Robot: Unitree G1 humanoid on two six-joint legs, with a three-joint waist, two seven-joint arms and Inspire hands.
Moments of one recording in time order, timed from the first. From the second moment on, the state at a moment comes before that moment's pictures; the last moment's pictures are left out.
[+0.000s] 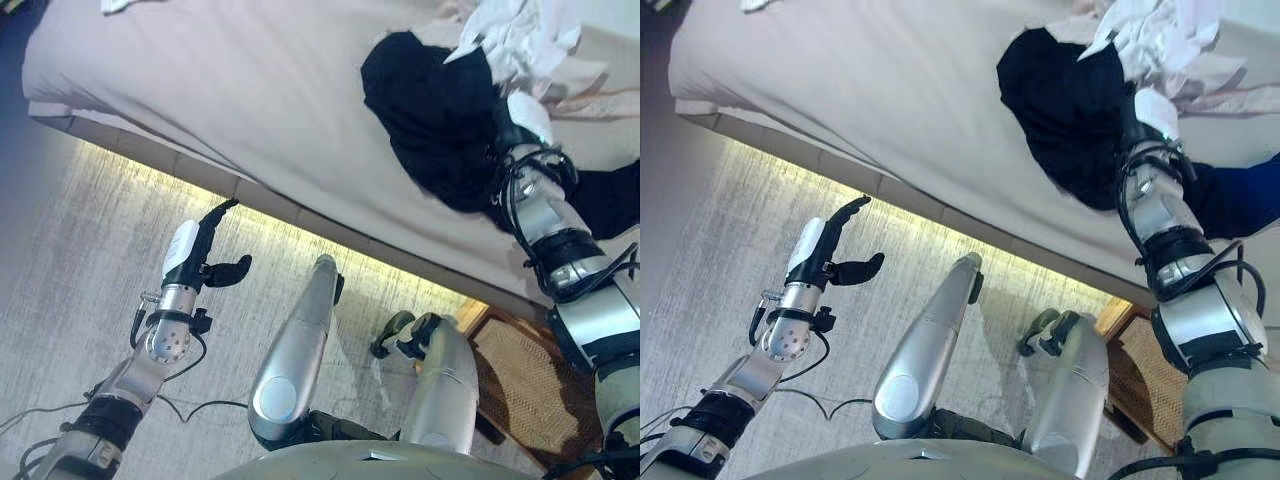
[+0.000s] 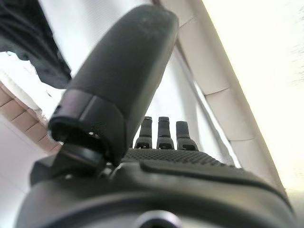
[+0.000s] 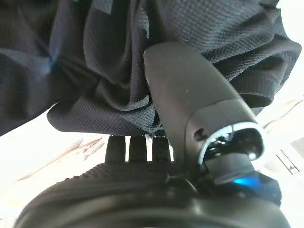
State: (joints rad) left arm -0.03 0.63 -0.27 0.32 0.13 -0.35 0.36; right arm -0.88 -0.69 0.45 0.83 -0.26 0.14 -0.25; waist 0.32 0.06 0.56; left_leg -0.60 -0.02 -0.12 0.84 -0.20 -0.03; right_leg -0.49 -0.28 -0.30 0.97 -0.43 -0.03
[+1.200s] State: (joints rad) left arm -0.09 0.63 -0.23 0.43 0.13 -0.20 0.27; right arm -0.64 -0.85 0.12 0.54 -0.10 0.16 -0.15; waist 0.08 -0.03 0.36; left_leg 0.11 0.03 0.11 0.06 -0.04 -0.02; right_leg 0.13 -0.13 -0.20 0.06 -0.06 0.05
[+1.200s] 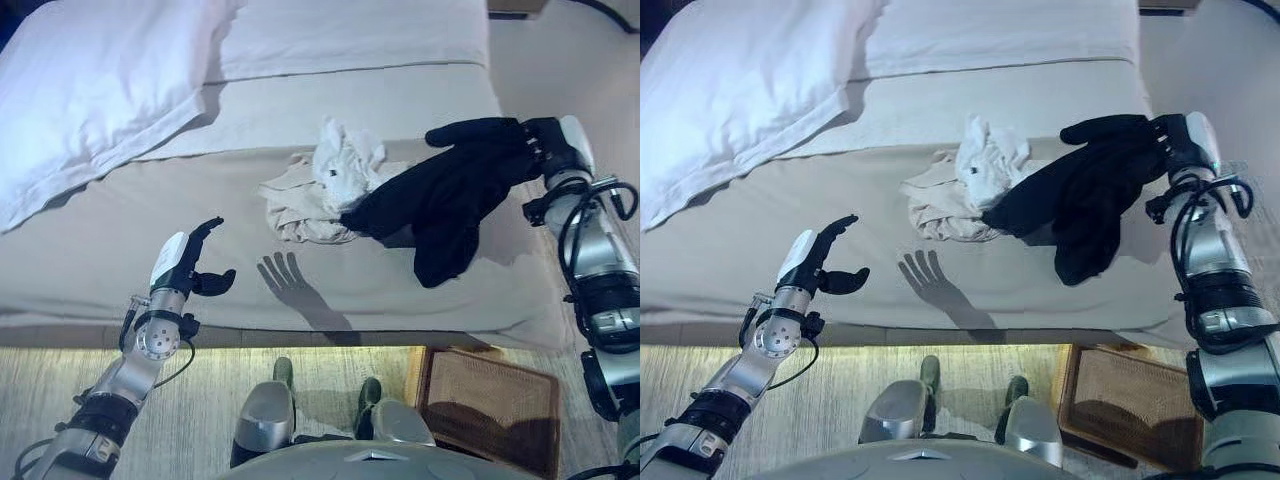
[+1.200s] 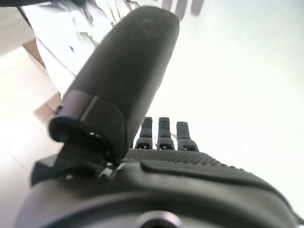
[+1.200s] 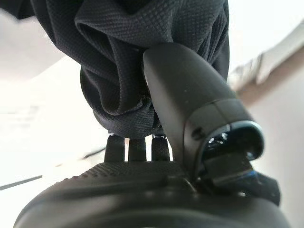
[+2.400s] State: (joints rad) left arm -0.16 0.61 -0.24 0.62 0.16 -0.25 0.27; right arm -0.02 -1.09 -0.51 0.27 0.03 0.09 -0.24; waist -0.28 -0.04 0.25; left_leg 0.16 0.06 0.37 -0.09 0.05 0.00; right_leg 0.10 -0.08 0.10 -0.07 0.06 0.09
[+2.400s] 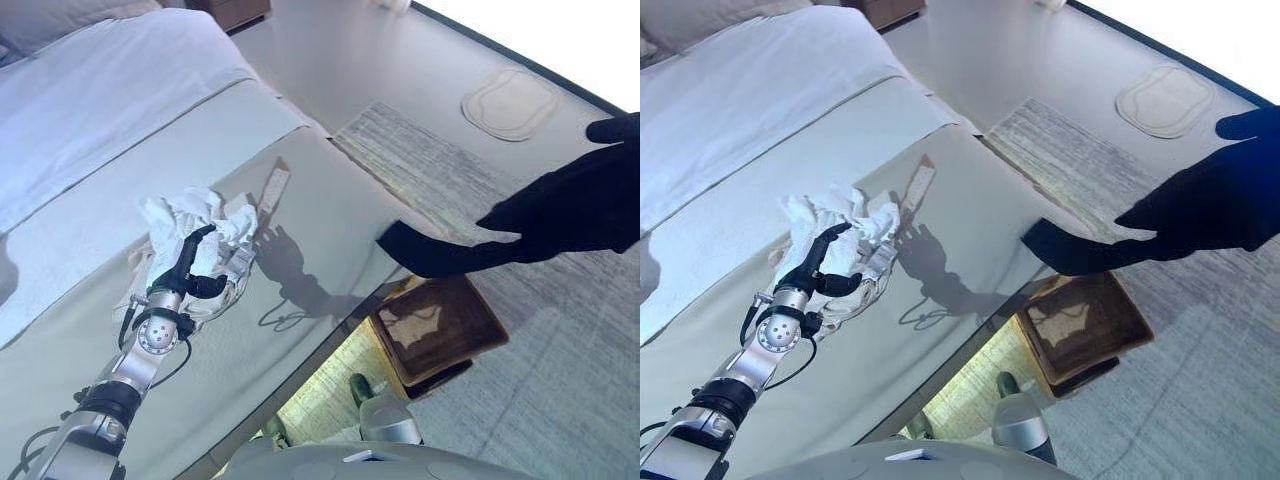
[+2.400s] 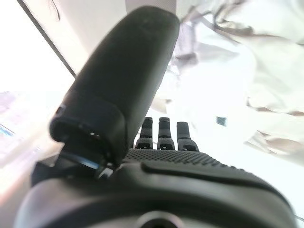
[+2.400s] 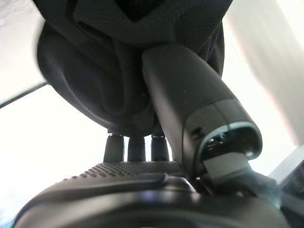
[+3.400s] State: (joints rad) left arm -0.14 0.58 -0.25 0.66 0.16 -0.26 0.25; right arm 0.16 -0.97 -0.43 0.28 0.02 0.05 -0.04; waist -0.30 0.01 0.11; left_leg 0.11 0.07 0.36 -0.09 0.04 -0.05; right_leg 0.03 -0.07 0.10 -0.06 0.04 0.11
